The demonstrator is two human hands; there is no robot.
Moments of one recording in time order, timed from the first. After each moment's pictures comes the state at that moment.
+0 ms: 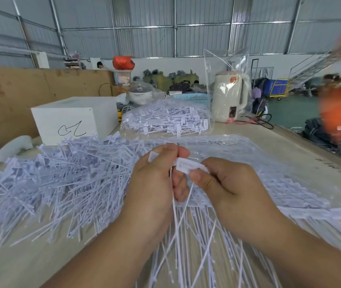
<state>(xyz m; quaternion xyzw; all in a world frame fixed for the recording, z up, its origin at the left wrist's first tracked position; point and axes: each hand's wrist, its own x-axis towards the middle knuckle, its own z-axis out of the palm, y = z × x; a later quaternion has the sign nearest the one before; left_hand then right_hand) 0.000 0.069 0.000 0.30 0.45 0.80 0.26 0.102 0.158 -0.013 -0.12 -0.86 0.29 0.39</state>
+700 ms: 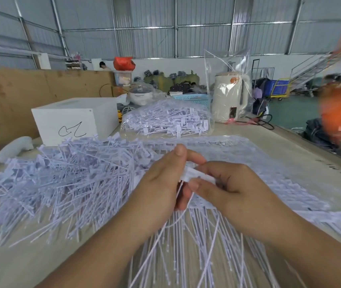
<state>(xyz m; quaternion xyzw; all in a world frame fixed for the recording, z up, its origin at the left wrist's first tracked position) -0.016 0.066 -0.010 0.50 0.56 0.62 0.22 0.112 0.173 -0.010 -0.06 -0.88 0.39 0.27</state>
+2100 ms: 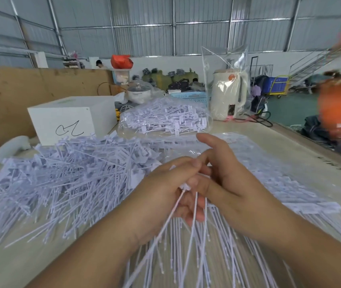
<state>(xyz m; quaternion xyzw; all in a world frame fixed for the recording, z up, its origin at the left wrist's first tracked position) -0.009 0.064 -0.006 0.43 0.50 0.63 0.41 0.106 0.177 -0.022 0.01 -0.84 0.43 0.33</state>
